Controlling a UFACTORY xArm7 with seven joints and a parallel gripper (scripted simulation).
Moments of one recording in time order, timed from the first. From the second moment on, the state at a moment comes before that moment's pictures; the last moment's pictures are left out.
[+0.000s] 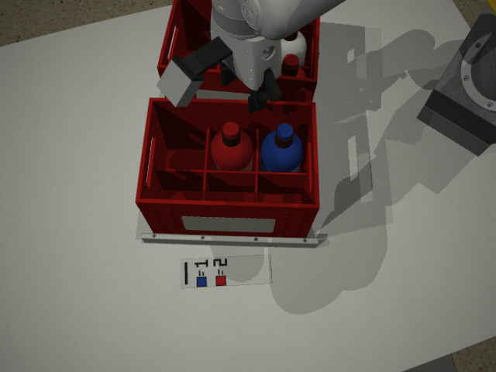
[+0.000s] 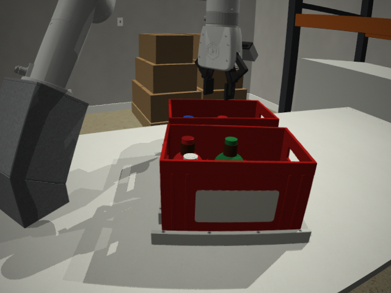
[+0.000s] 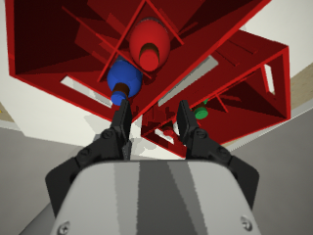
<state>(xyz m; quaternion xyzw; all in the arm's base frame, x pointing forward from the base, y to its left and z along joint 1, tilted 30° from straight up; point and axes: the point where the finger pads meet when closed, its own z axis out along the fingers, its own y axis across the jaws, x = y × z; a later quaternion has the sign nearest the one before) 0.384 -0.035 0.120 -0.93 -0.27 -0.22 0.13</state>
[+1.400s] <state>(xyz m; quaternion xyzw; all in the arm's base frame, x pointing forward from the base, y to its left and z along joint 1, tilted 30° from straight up) 0.304 -0.124 0.051 -0.93 -0.27 -0.22 0.13</state>
